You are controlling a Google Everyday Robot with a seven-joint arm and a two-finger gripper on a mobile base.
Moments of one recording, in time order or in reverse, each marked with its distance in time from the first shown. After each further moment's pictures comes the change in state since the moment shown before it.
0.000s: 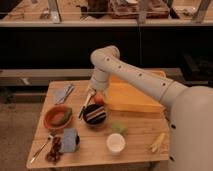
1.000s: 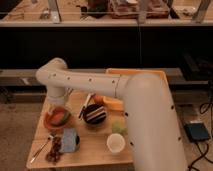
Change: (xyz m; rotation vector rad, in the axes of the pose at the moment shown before) arm -0.118 -0.165 0.082 -0.139 -0.041 -0.304
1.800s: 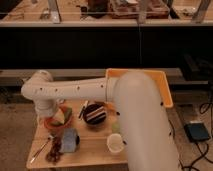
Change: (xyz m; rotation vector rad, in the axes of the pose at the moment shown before) arm -0.029 -0.034 0.020 -0.009 0.028 0.002
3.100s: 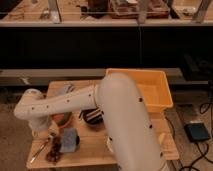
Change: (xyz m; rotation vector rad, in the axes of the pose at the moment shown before) arm -0.021 -0.034 0.077 -0.021 0.032 -0.065
